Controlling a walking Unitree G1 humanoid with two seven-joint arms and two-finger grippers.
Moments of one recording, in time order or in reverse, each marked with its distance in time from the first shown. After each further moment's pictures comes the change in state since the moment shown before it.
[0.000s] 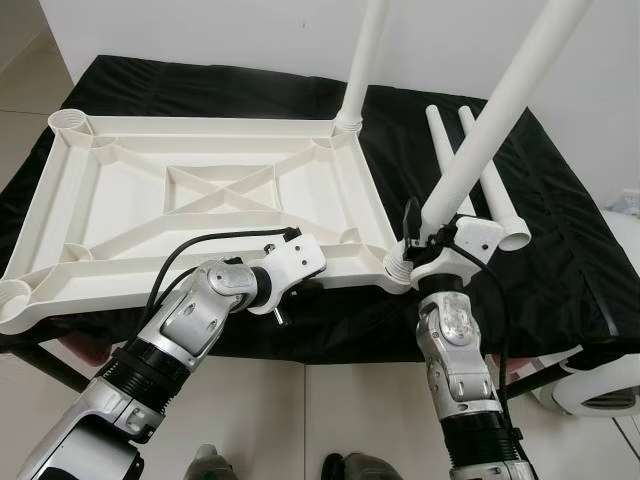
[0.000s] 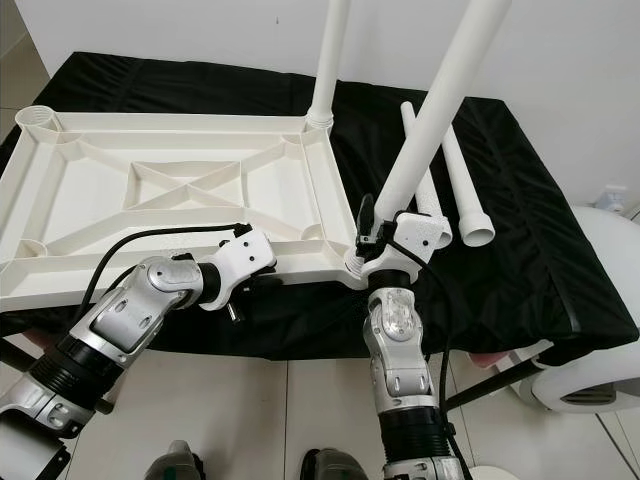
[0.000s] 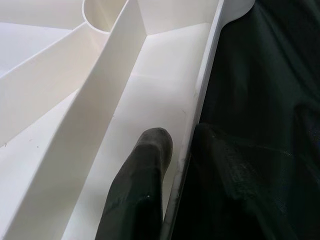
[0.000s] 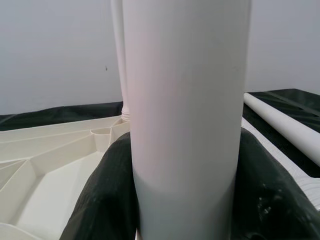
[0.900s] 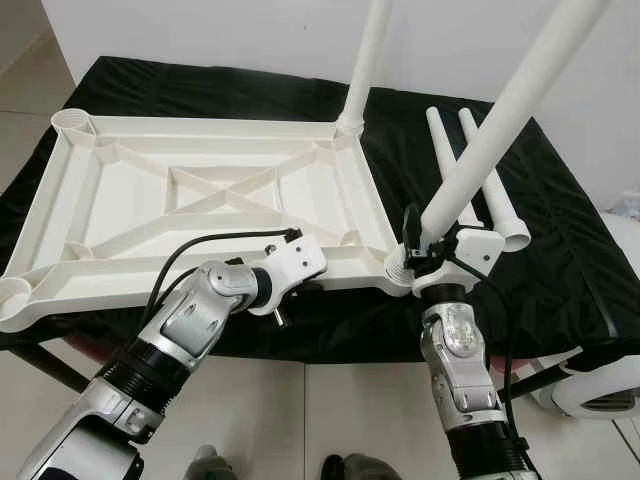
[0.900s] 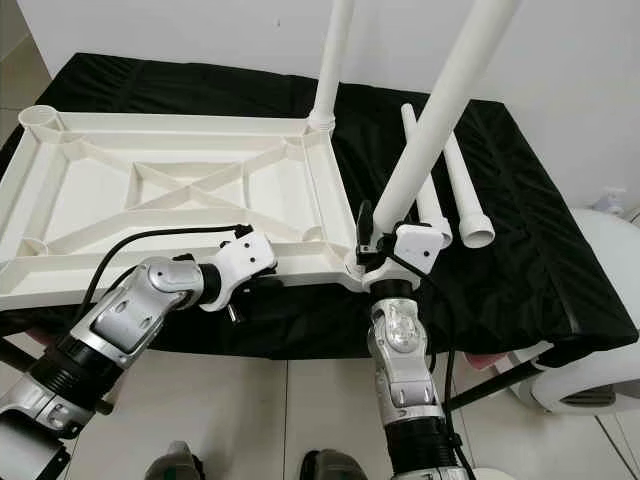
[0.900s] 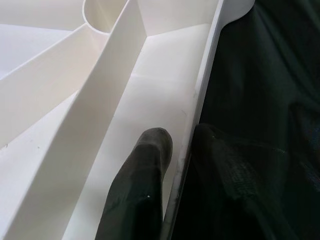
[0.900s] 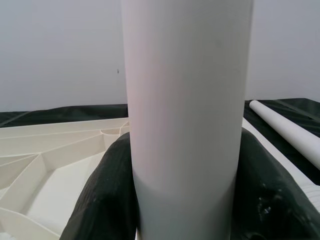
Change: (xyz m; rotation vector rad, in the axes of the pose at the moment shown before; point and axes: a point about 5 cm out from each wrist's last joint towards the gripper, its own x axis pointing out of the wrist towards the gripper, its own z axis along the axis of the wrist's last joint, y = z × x) left arm 0.000 -0.001 0.000 0.004 0.004 -0.009; right arm -0.002 -0.002 -0.003 -0.016 -0.011 0.054
